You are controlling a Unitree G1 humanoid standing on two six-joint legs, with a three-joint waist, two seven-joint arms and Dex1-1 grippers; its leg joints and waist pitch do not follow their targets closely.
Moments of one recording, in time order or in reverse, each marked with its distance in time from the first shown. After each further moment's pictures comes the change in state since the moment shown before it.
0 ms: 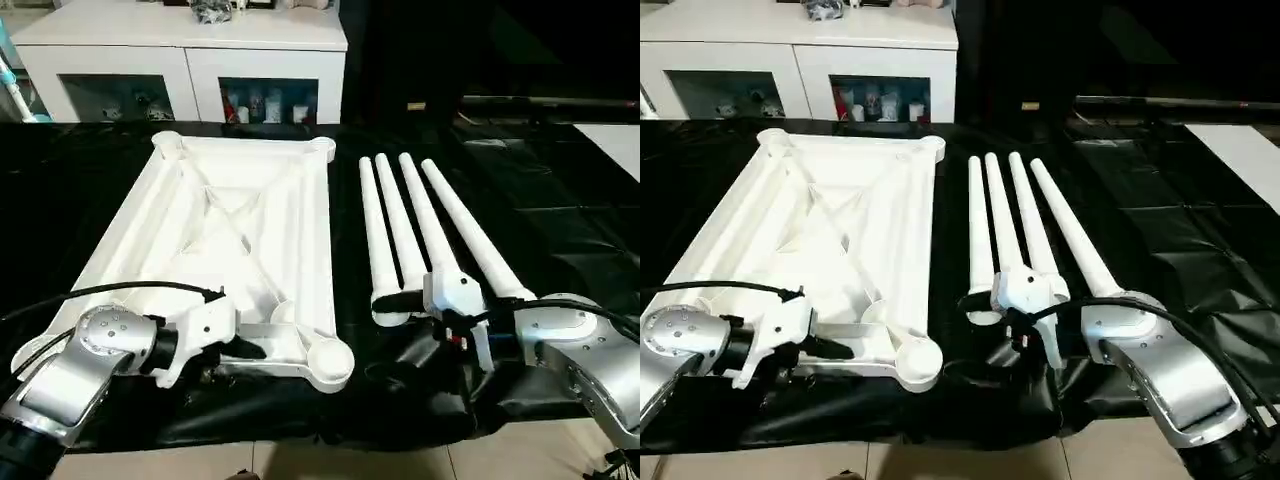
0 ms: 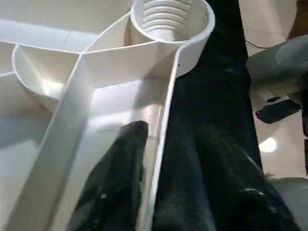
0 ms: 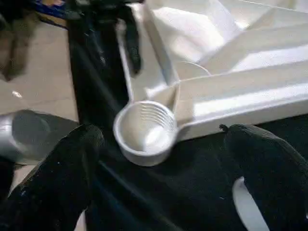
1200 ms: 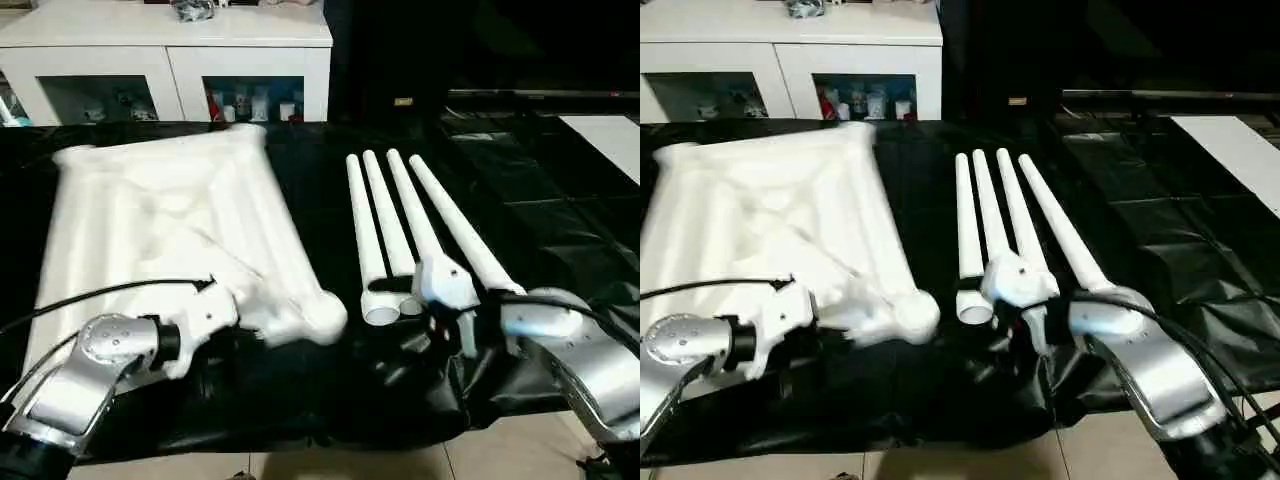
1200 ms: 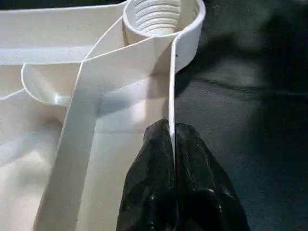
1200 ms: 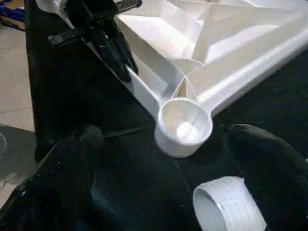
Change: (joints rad) left arm 0.041 -0.085 0.095 0.021 0.061 -0.007 0.277; right arm -0.036 0.072 0.012 0.050 -0.059 -0.089 -0.073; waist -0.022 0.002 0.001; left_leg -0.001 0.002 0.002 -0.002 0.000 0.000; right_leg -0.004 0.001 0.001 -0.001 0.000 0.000
